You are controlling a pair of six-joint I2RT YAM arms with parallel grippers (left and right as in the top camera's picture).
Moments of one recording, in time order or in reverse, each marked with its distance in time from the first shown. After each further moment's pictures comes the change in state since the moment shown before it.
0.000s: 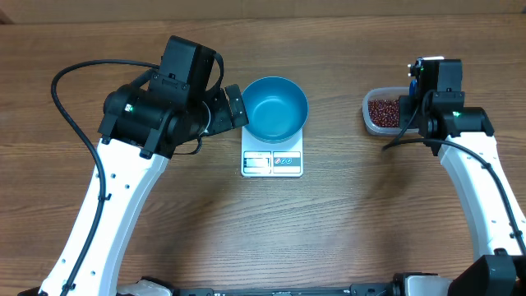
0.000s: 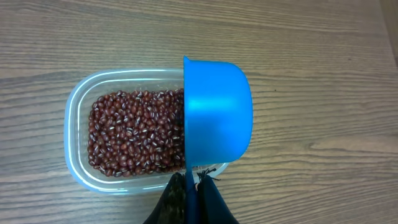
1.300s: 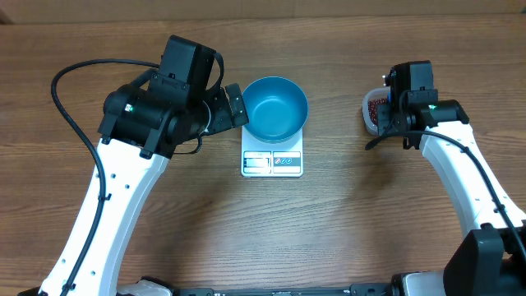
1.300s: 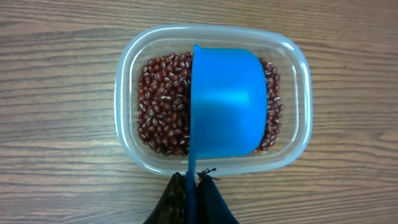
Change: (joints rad) left arm 0.000 0.000 0.000 0.008 0.000 0.000; right arm 0.077 0.091 0.000 -0.065 -0.072 0.080
